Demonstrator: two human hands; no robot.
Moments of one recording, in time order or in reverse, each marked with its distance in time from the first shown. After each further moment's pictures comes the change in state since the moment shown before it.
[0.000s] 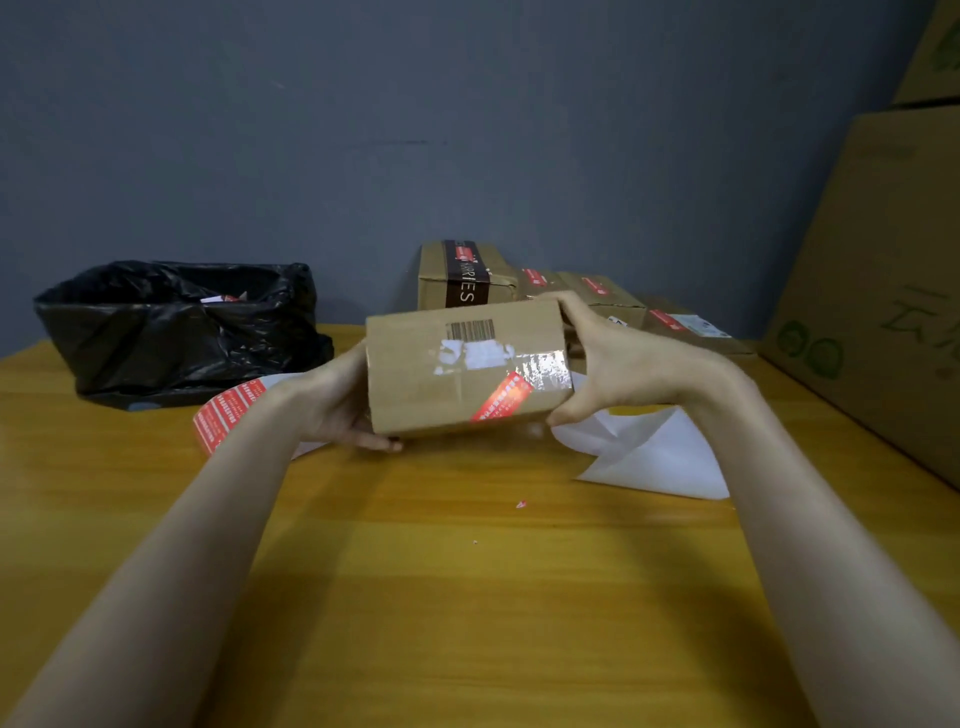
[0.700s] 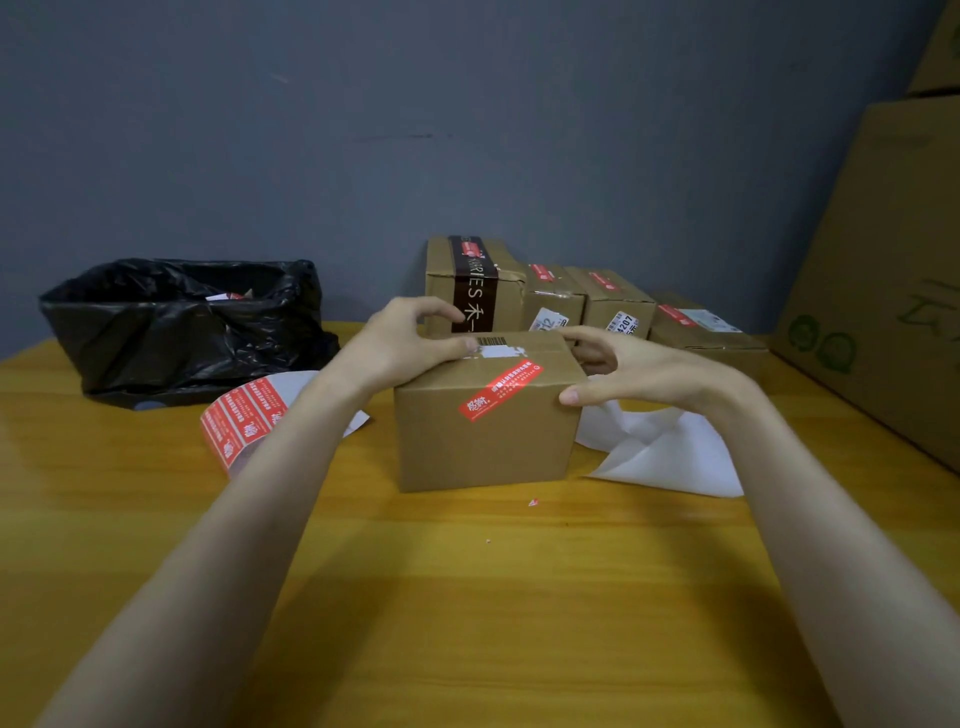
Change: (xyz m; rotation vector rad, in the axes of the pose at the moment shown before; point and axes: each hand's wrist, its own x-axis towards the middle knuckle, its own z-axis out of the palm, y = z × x) left_hand 0.002 0.028 0.029 0.680 0.295 0.577; right_hand 0.000 0.024 0.006 0.296 -0.075 0.134
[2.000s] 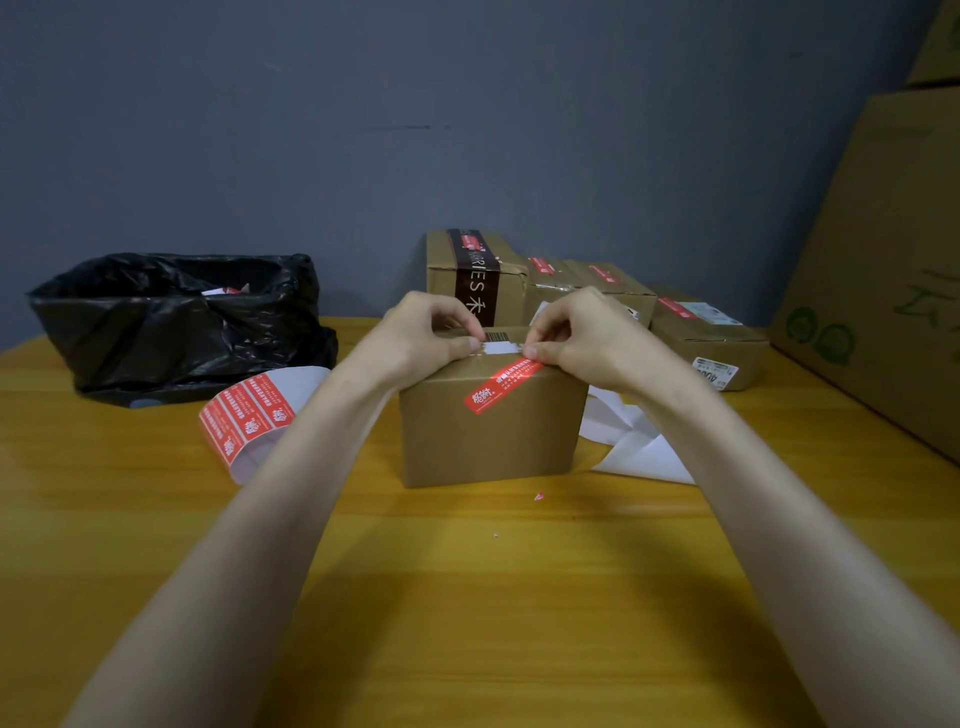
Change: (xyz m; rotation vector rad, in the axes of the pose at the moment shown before) left_hand 0.002 0.002 0.008 -0.080 -0.035 0.103; right_hand 0.016 -0.049 0.035 -0.402 0.424 -0.030
